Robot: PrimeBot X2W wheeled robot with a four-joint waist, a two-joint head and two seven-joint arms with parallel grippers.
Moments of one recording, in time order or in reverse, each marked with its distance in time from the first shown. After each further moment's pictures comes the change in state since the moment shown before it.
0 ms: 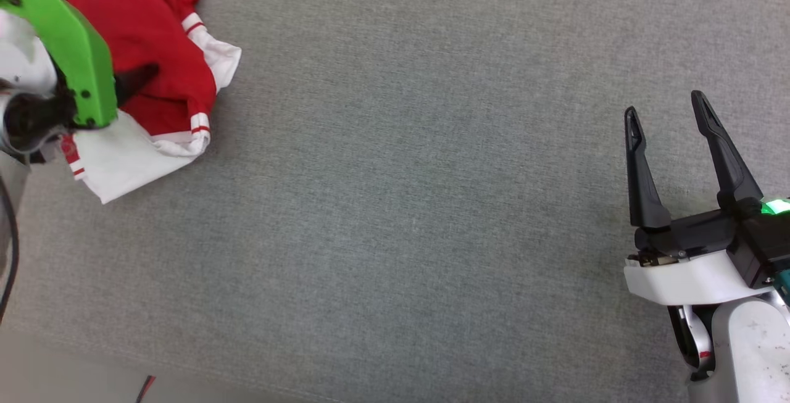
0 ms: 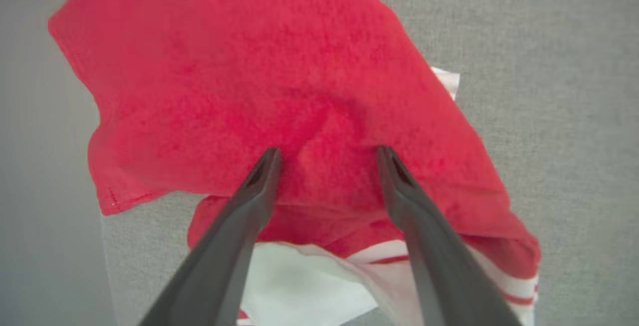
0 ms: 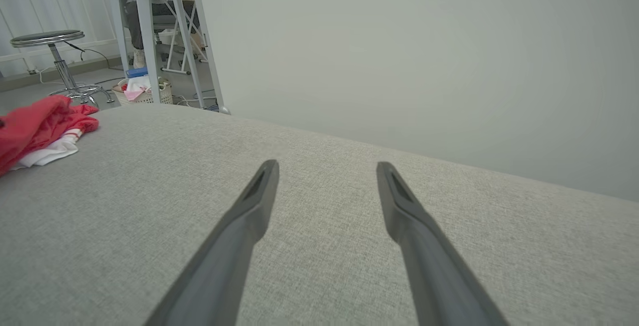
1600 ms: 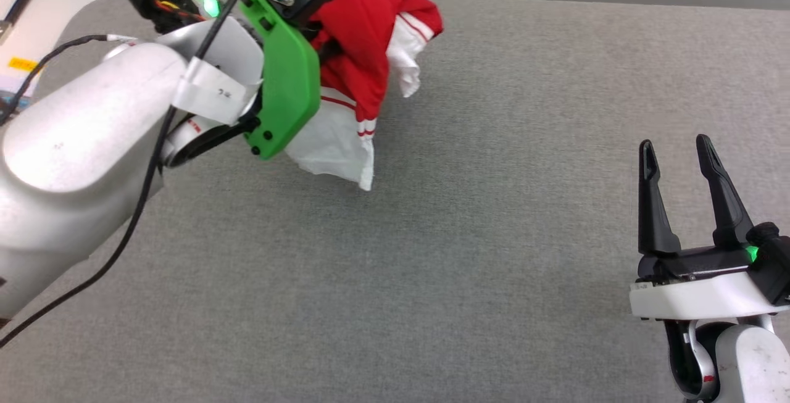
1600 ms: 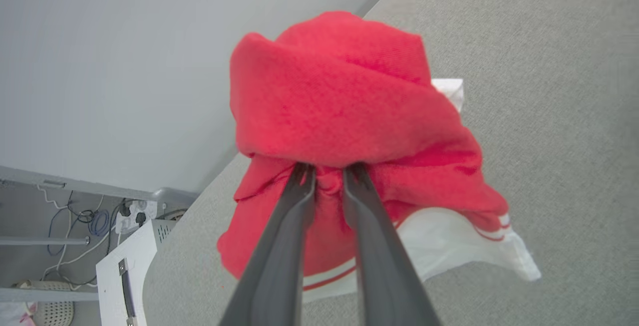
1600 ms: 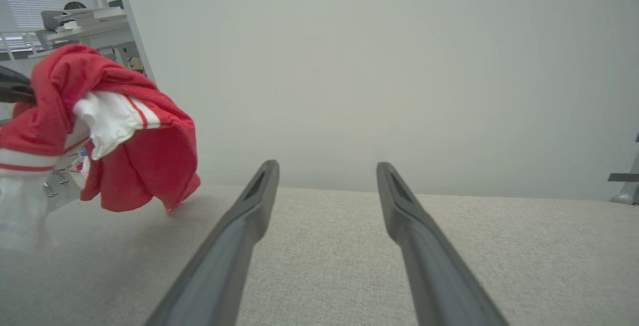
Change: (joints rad) left arm -0.280 0.018 -0.654 -0.440 0.045 0.000 -0.302; right arm 0.072 0.030 -0.044 0.056 0.188 0.000 0.000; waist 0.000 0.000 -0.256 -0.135
